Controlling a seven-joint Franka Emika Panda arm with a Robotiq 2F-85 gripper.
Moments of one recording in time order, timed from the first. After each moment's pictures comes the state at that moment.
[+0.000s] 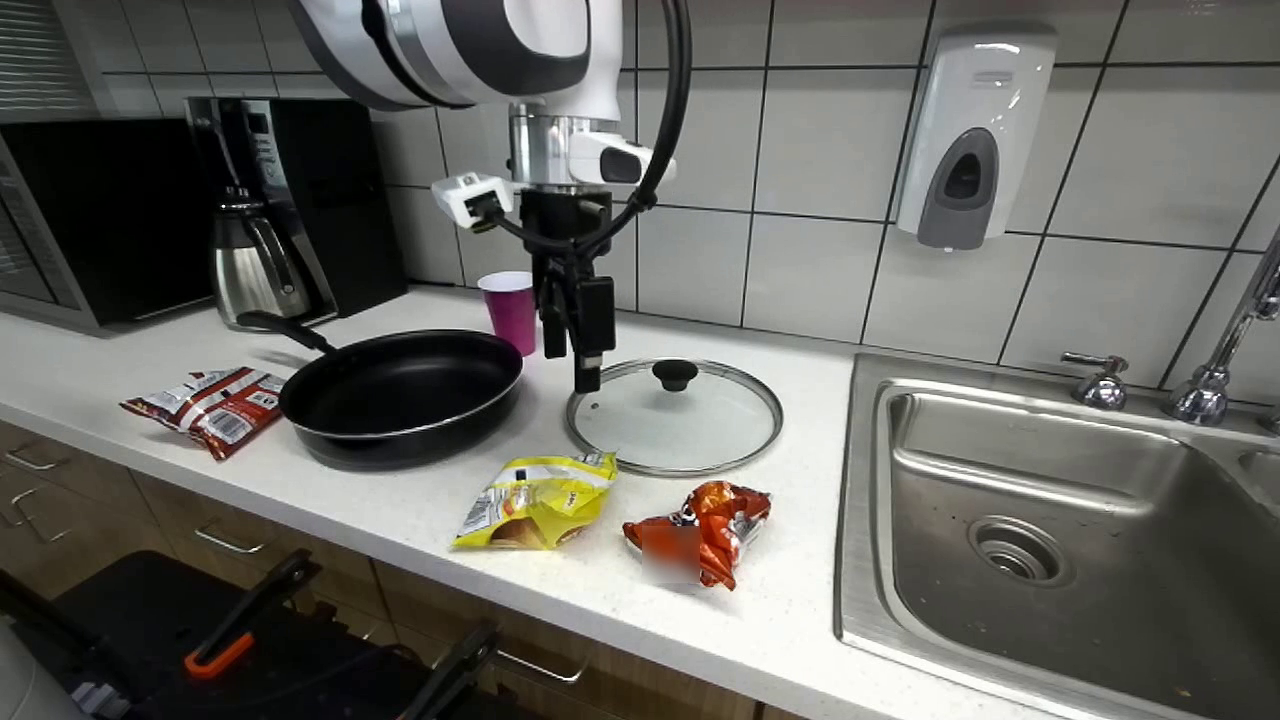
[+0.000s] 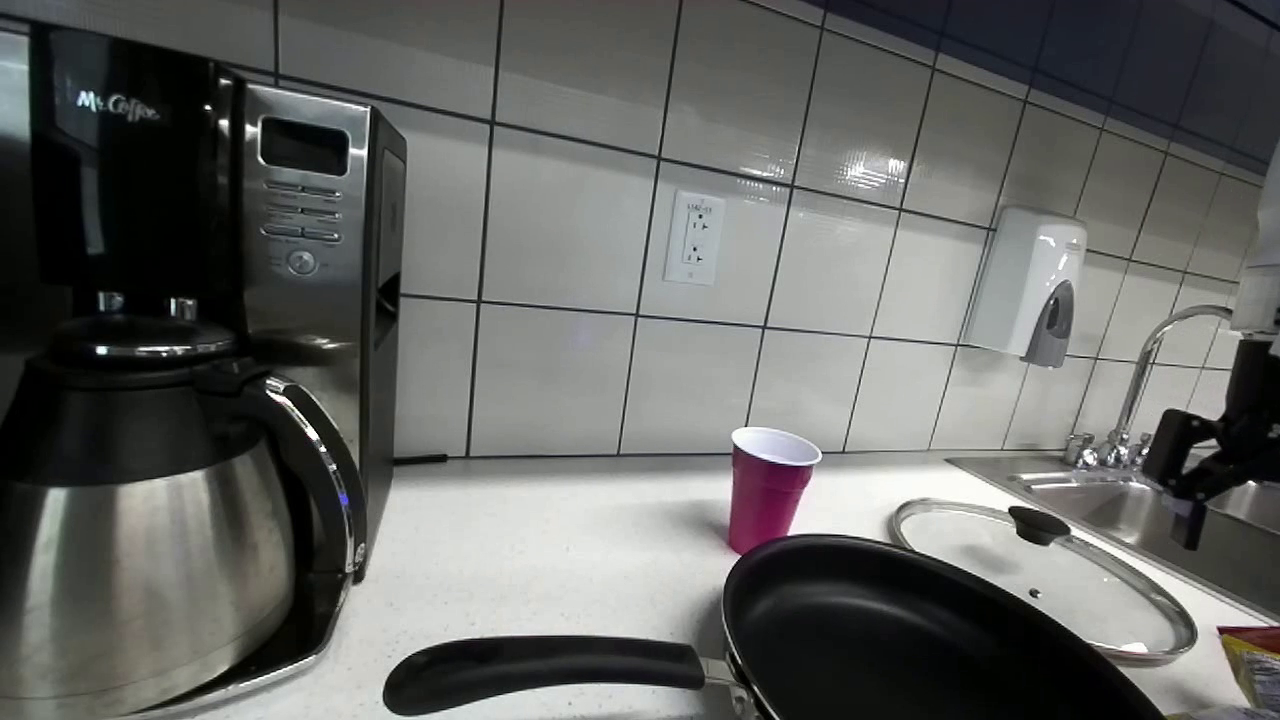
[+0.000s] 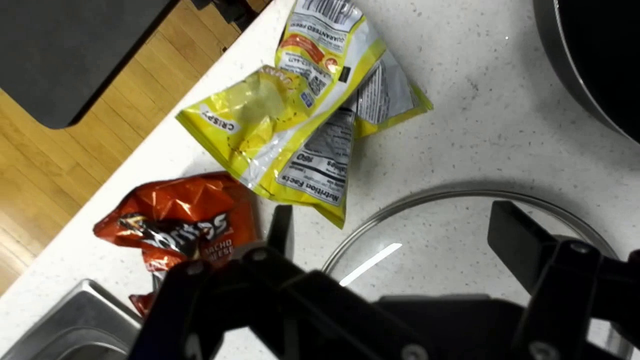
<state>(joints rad) -0.11 -0.13 -0.14 -2.59 -0.08 2.38 0.50</state>
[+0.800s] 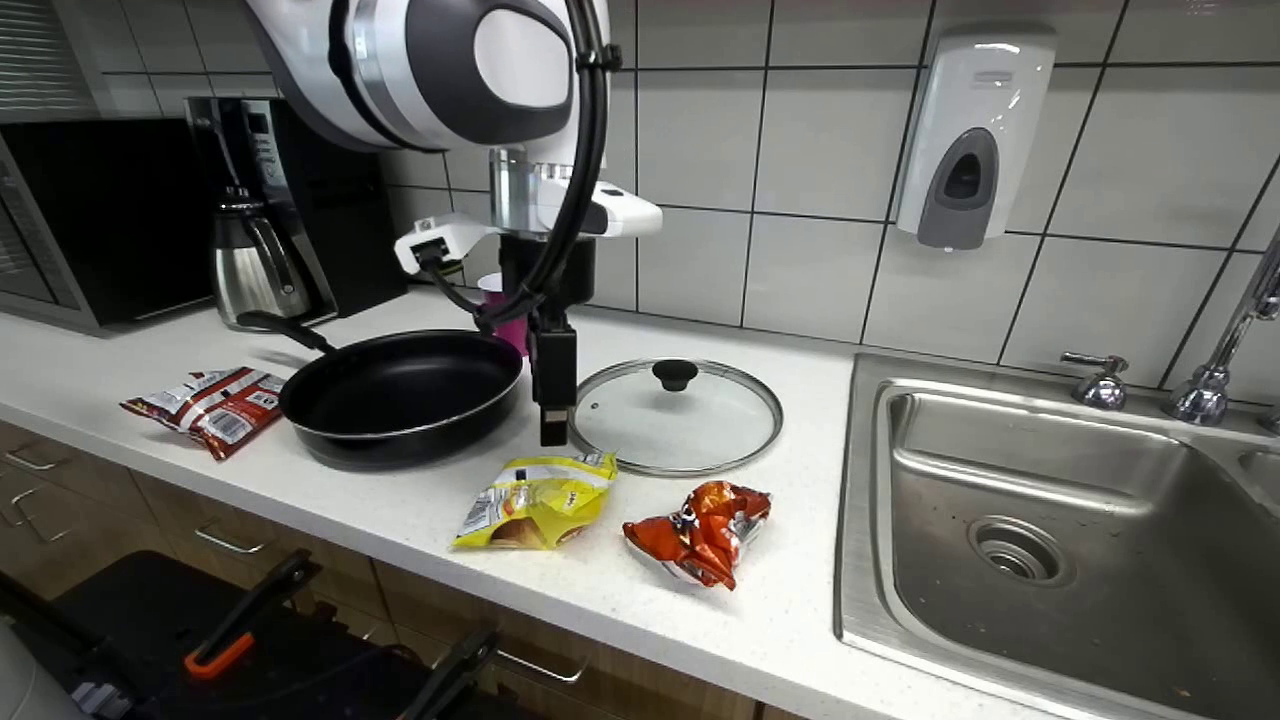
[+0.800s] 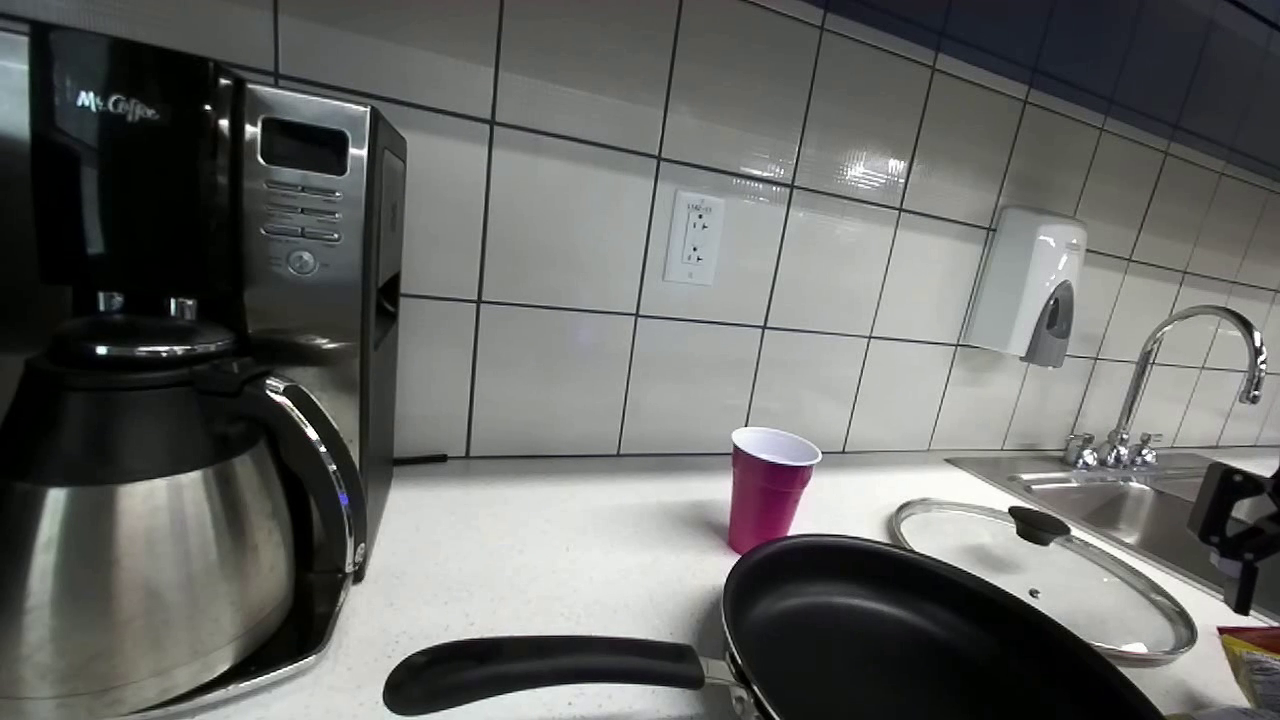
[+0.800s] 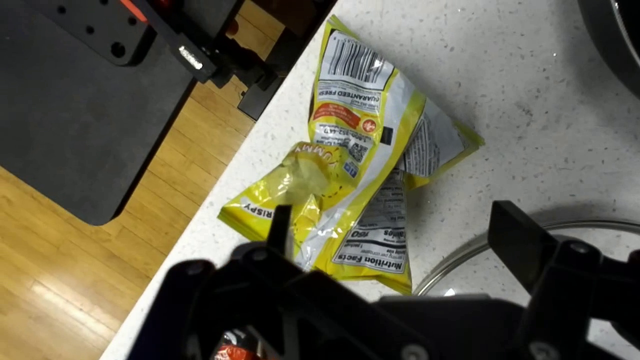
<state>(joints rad) -0.14 -0.14 -0.13 -2.69 -0.08 2.42 0.67</state>
